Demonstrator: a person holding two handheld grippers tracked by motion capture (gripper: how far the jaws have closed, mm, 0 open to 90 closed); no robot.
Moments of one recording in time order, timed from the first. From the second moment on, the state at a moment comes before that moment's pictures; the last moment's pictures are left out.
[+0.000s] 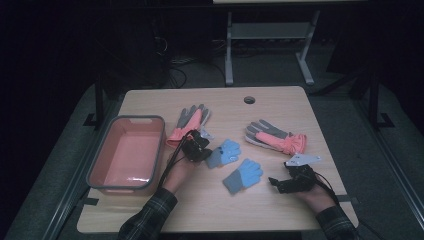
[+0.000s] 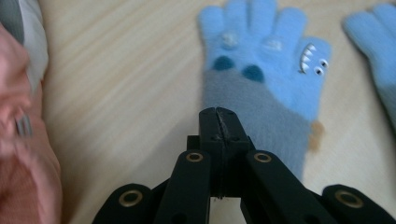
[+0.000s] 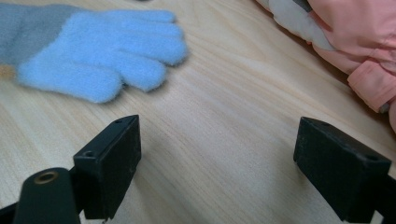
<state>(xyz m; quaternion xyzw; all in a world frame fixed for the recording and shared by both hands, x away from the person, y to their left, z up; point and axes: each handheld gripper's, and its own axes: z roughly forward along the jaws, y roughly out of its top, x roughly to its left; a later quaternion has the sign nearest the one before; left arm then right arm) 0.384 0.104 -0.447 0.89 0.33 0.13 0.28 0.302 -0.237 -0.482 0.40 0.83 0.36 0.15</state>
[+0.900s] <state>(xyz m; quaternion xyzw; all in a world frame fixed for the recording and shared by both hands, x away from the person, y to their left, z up) 0.392 0.081 -0.460 0.90 0.29 0.09 0.32 0.302 -0.237 -0.482 0.40 0.83 0.36 0.15</state>
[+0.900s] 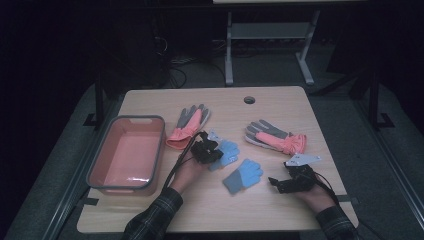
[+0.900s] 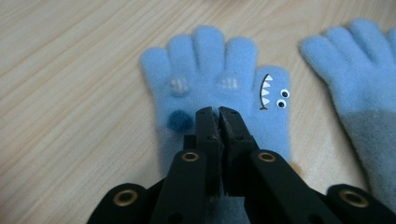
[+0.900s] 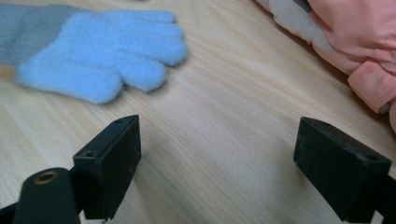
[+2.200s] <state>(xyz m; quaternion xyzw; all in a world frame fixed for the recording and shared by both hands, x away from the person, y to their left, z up) 0.342 0.056 -0.418 0.87 0.30 0.02 0.39 0.303 -0.237 -0.482 0.39 0.83 0.36 0.15</state>
